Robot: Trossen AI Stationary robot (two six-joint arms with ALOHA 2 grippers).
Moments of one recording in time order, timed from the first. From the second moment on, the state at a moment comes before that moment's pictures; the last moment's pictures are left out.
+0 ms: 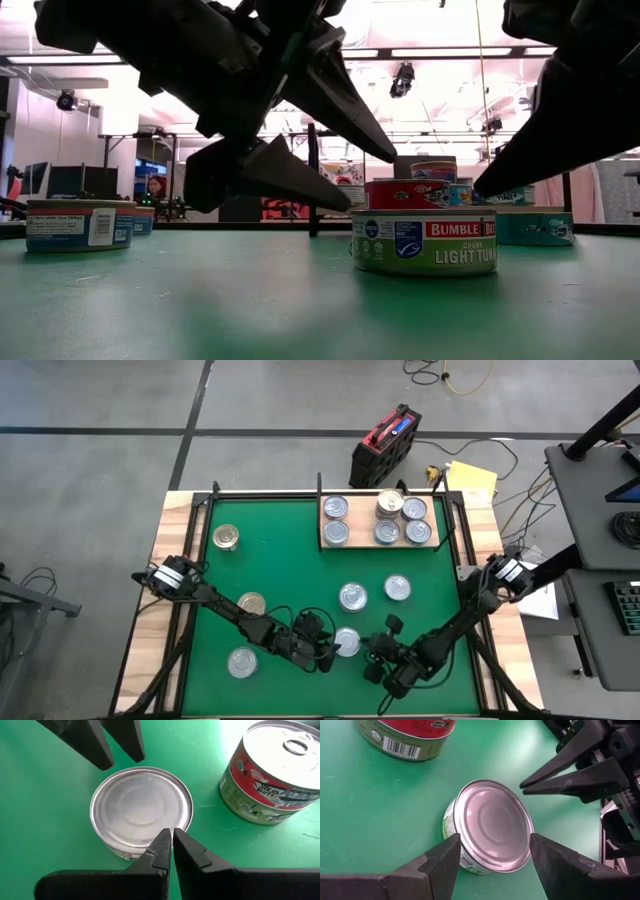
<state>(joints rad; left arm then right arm) -0.49 1.97 1.09 0.22 -0.51 -1.13 0.74 1.87 1.02 -0.29 0.81 1.01</state>
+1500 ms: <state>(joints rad) -0.51 1.98 1.04 0.20 -0.51 -1.28 0.77 1.98 1.00 -0.18 0.89 0.90</state>
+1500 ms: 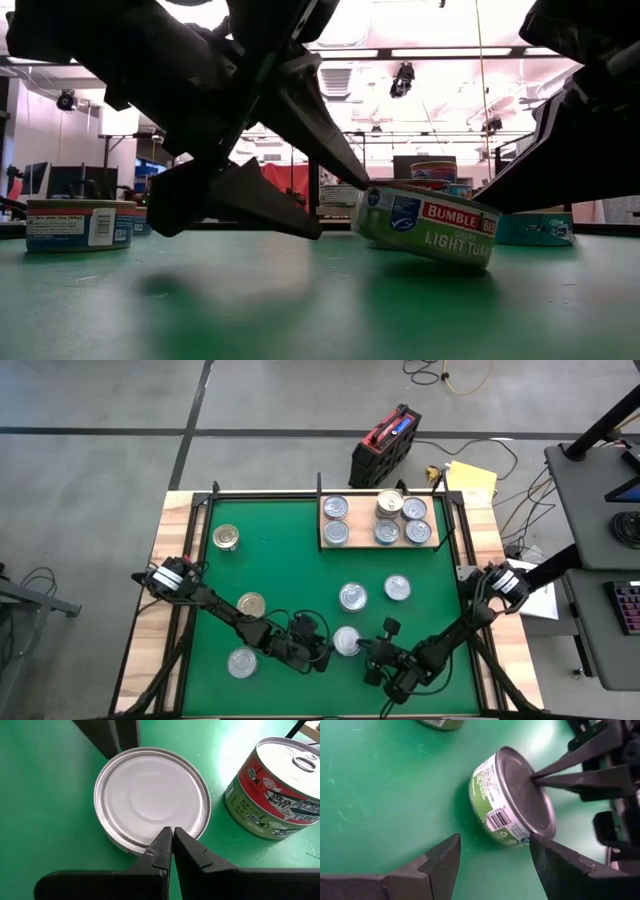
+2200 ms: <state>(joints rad) -0.49 1.98 1.04 0.27 -0.51 -1.26 0.77 1.98 0.99 -0.19 0.81 0.88</state>
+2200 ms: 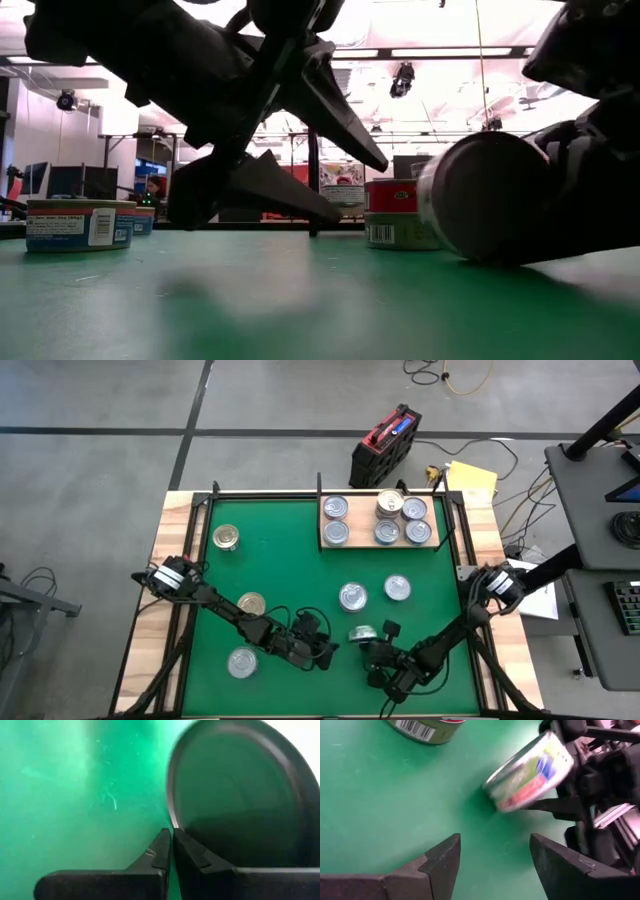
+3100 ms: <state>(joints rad) -0.49 1.97 1.09 0.29 -0.52 -0.81 0.79 1.83 1.01 -0.25 0.83 0.81</state>
